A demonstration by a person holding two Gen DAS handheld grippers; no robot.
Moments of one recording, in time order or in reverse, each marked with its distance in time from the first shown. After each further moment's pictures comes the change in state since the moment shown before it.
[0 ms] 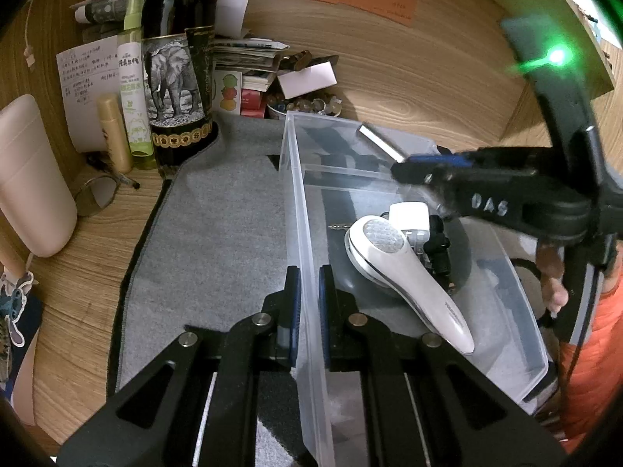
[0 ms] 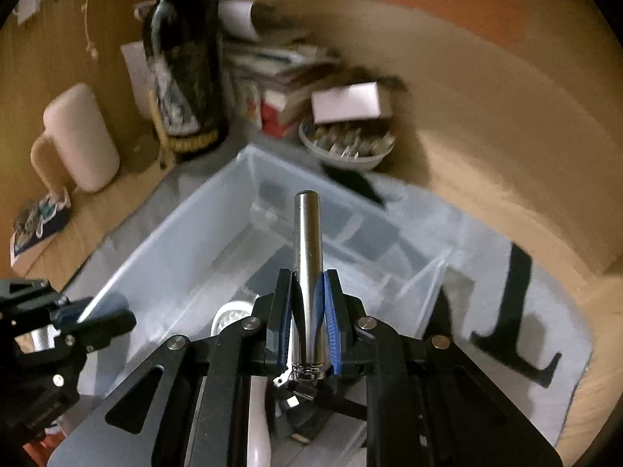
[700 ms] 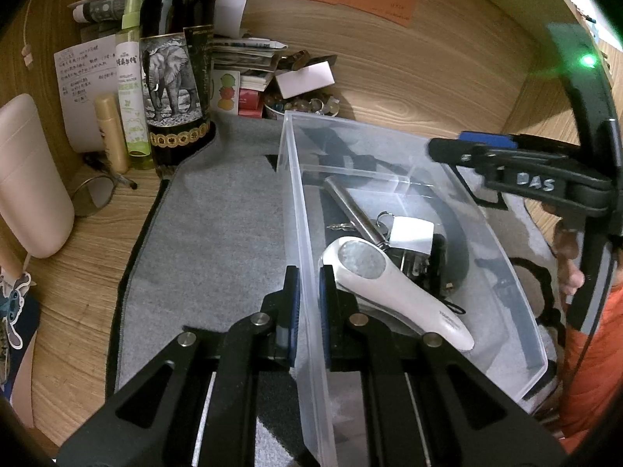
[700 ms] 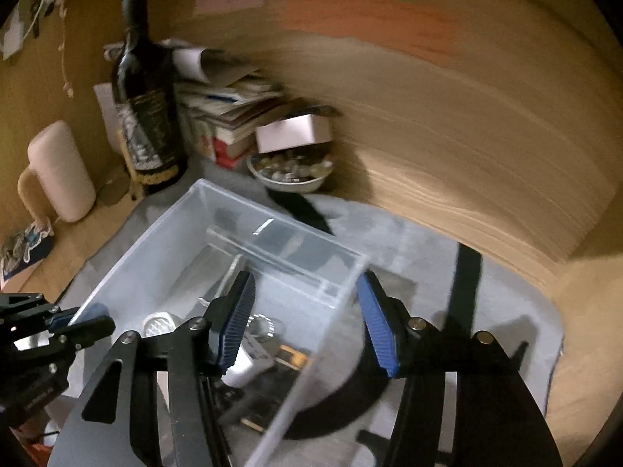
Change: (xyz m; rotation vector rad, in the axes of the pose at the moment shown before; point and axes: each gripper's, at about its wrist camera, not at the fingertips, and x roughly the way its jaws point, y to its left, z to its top) left arm 0.000 0.003 -0.001 0.001 0.000 -0.013; right arm -0.042 -0.035 -0.005 0.082 -0.112 -0.113
